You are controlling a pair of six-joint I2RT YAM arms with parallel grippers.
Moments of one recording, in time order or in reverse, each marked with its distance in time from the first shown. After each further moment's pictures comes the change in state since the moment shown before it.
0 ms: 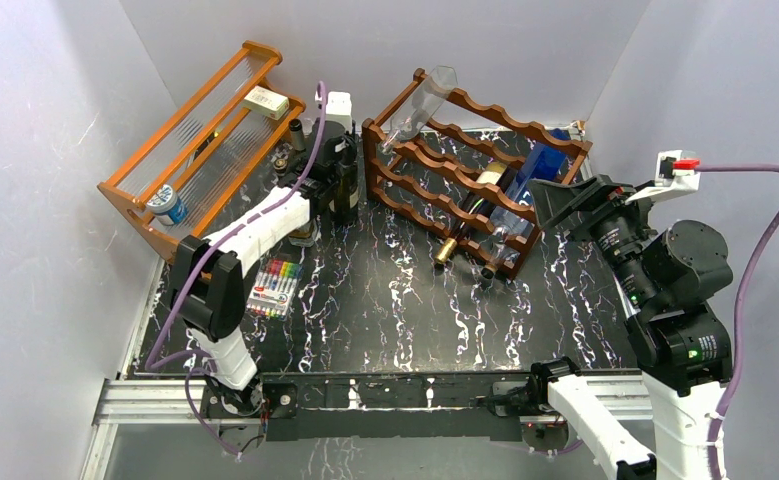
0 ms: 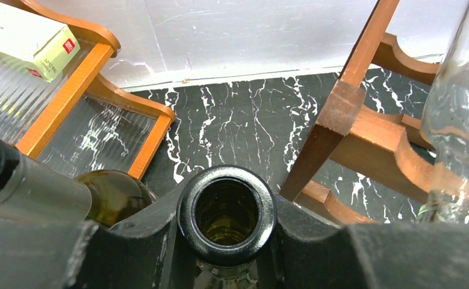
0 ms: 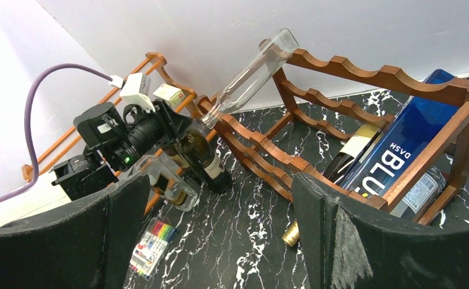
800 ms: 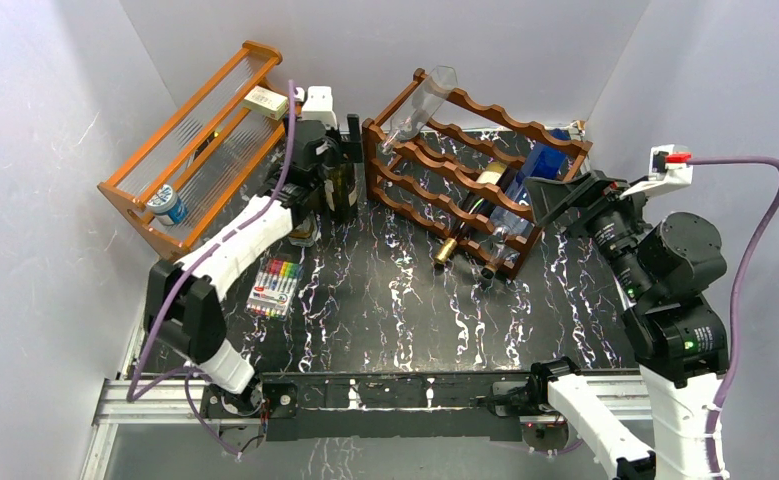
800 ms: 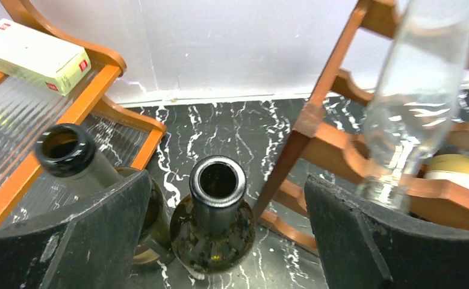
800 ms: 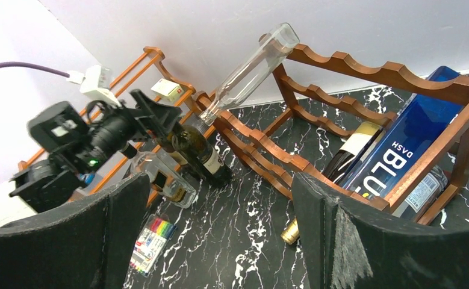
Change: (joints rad) left arm 0.014 -0.117 -0.080 0.027 0.040 -0.048; right arm 0.000 0.021 0.000 0.002 -0.006 -0.007
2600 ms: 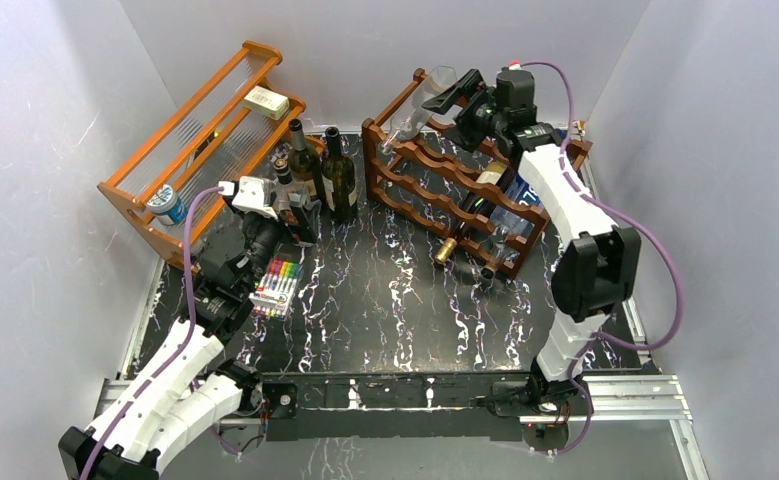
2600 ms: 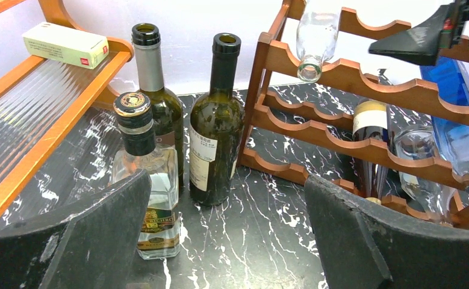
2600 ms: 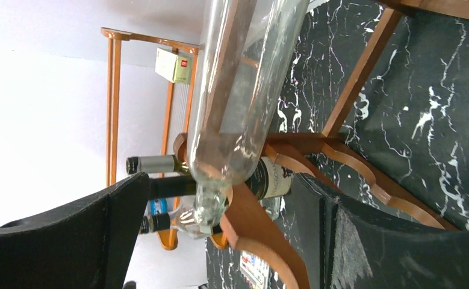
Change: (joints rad) left arm 0.003 -0.882 -0.650 0.002 0.198 0.011; right arm 0.014 1.070 0.355 0.316 -0.268 0.534
